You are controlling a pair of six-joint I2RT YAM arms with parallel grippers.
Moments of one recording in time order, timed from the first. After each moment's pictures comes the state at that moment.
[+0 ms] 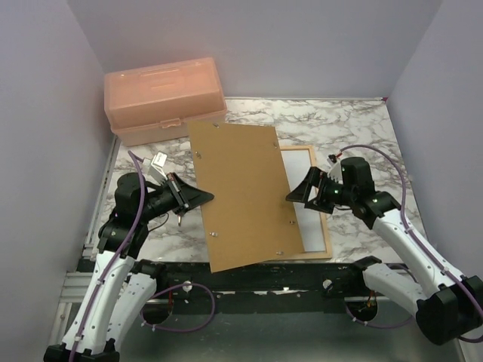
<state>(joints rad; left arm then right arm) -0.24 0.59 0.71 -0.40 0.67 -0.99 0.33 0.95 0.71 -0.46 -0.50 0.70</state>
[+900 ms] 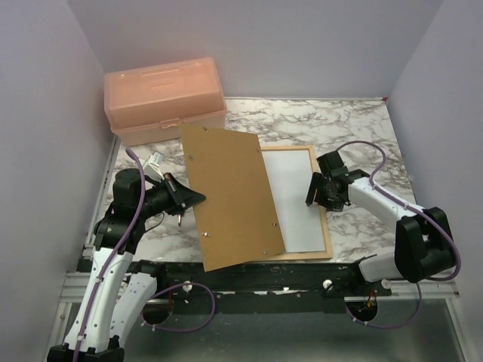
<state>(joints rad) -0.16 0.63 0.78 -0.61 0.60 -0.82 0.33 1.39 0.83 -0.62 0.13 0.60</state>
